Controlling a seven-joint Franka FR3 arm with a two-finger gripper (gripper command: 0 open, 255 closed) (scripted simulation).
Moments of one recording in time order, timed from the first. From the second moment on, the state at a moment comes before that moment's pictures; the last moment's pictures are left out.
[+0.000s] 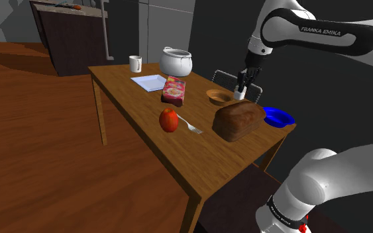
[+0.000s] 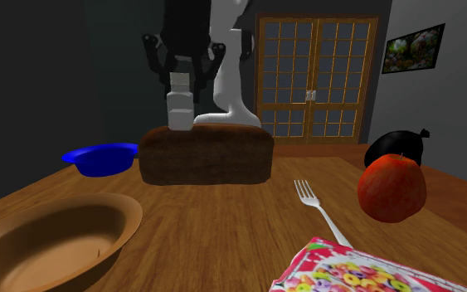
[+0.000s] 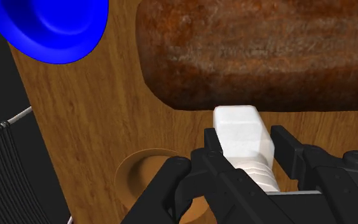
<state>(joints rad) -0.09 -0.61 -0.07 -2.19 -0.14 1.68 -0.08</state>
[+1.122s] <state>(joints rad) -0.22 -0.74 -0.40 -2.21 -0.32 1.64 -0.47</state>
